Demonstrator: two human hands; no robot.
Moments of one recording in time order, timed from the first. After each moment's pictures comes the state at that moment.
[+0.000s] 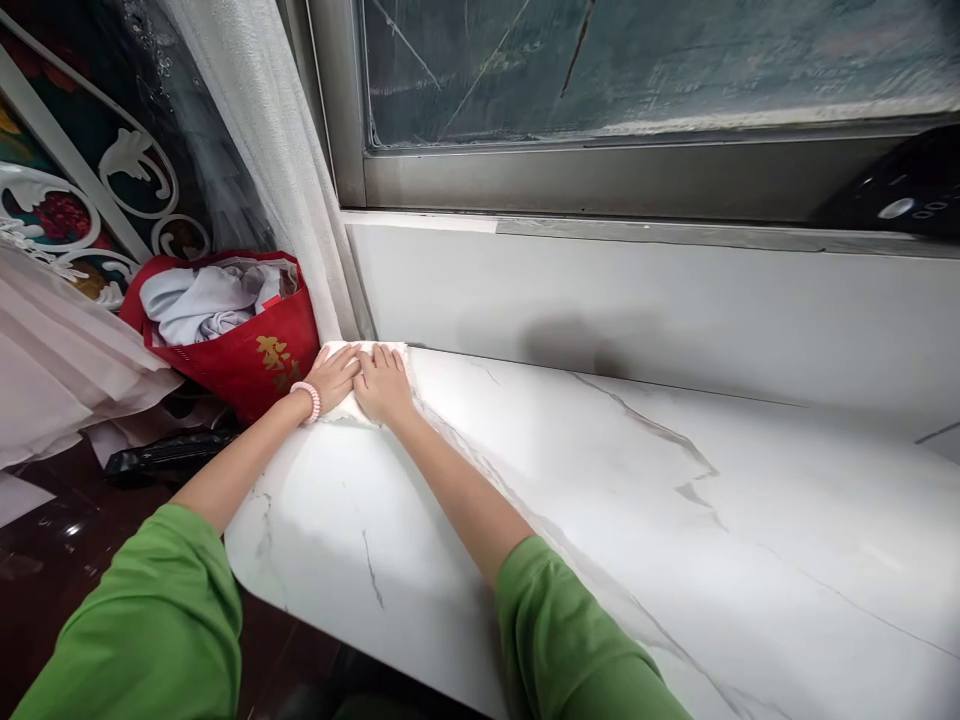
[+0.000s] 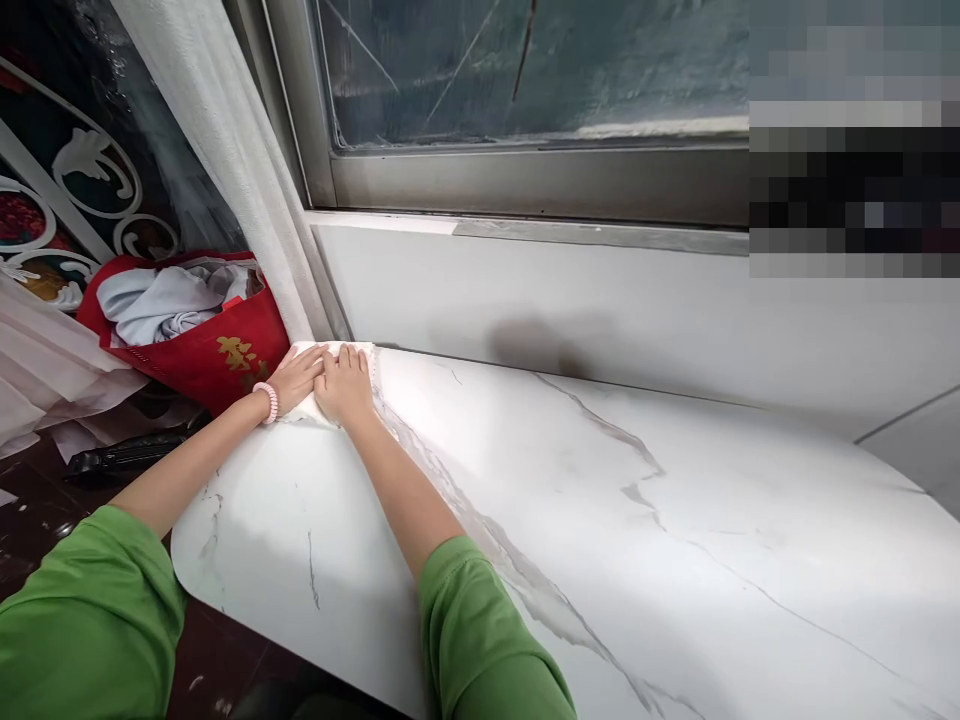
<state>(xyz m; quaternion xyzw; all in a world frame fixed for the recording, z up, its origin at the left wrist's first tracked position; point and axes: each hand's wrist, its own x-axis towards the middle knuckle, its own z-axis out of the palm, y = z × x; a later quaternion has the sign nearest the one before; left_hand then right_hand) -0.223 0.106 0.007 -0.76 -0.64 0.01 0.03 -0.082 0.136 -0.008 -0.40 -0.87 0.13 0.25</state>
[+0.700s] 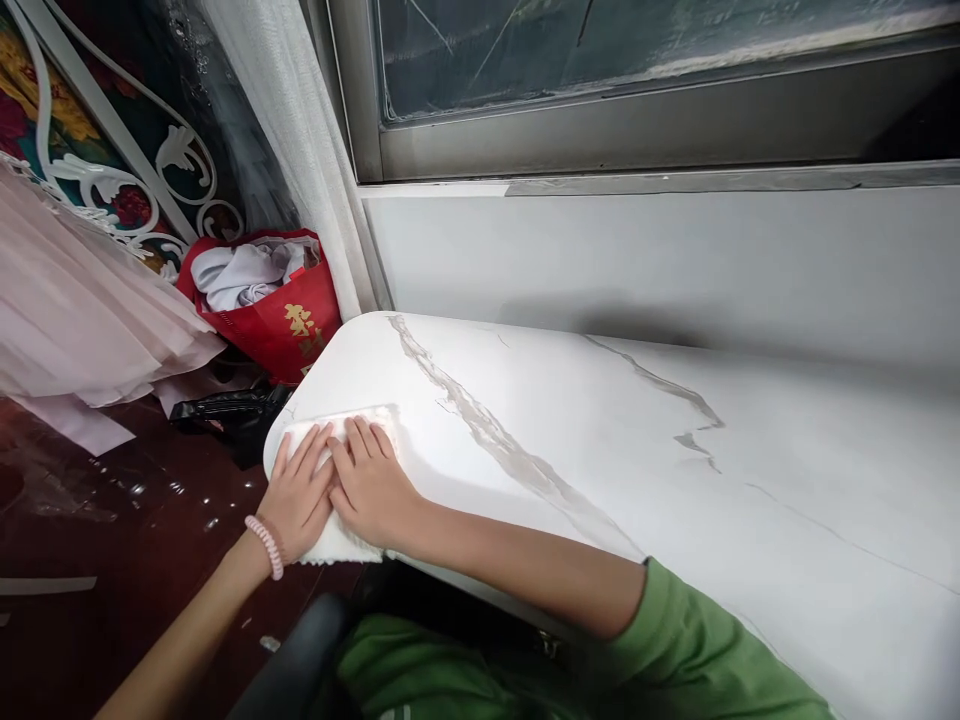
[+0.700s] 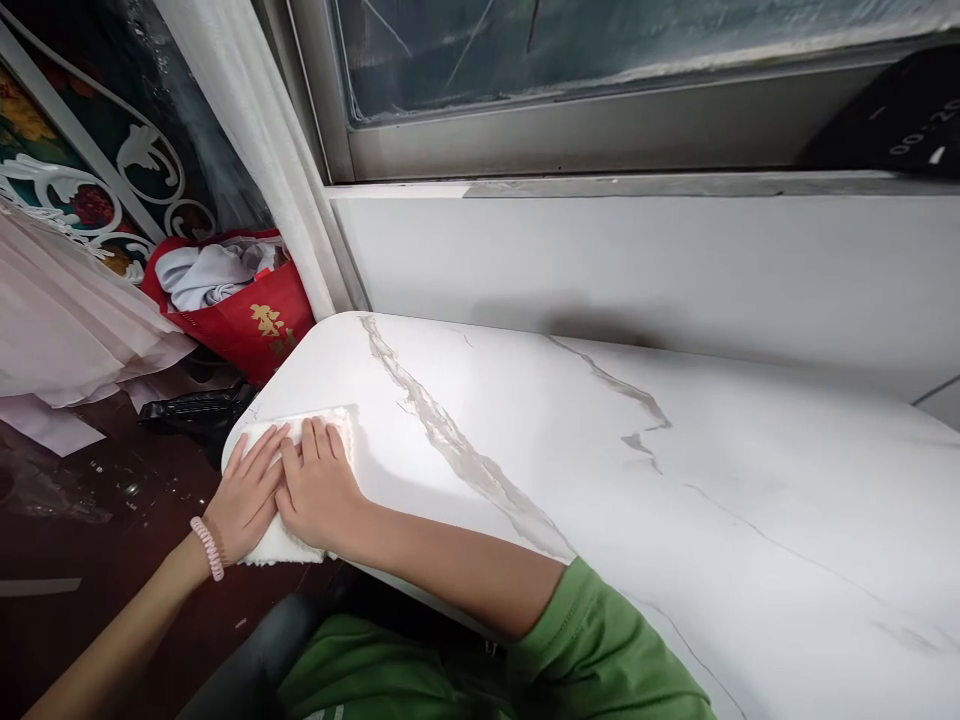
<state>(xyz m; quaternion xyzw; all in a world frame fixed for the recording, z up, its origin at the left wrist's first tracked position) -0.140 -0.147 0.007 -0.75 -0.65 -0.06 0.12 0.003 -0.056 0.008 -0.19 -0.95 0.18 0.19</state>
